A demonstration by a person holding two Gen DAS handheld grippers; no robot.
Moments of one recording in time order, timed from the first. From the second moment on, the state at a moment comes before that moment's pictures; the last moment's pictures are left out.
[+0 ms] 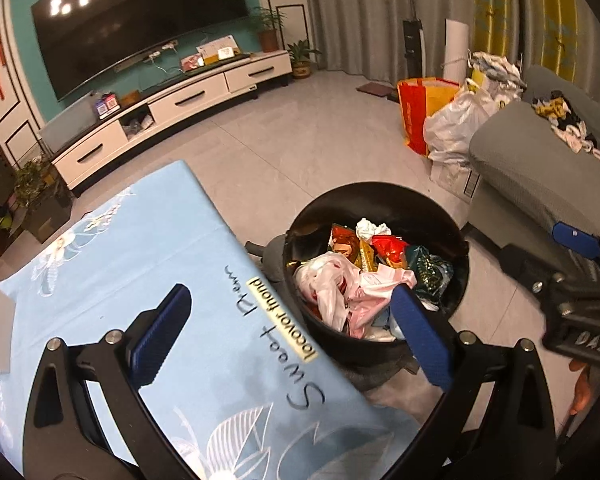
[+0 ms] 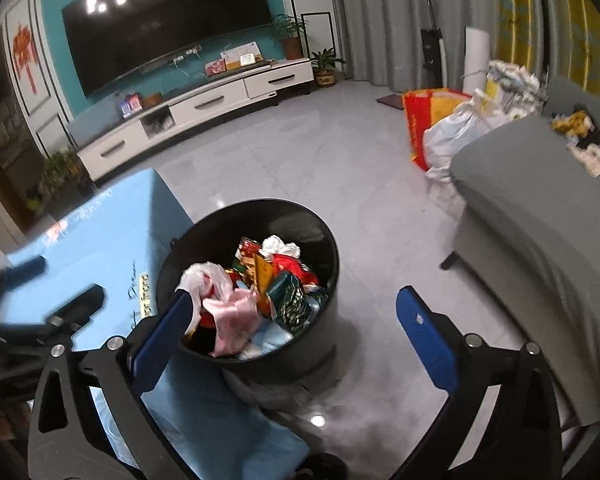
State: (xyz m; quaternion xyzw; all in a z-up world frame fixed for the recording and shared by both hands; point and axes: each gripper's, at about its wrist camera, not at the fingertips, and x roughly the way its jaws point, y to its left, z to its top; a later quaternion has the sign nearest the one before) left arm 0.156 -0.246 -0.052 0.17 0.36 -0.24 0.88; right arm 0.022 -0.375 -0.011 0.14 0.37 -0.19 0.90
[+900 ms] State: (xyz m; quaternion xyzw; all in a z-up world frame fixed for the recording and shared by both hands) left arm 0.079 -0.177 0.008 0.13 0.38 -0.18 0.90; right arm -0.033 -0.307 0.039 0.09 0.37 -0.19 0.91
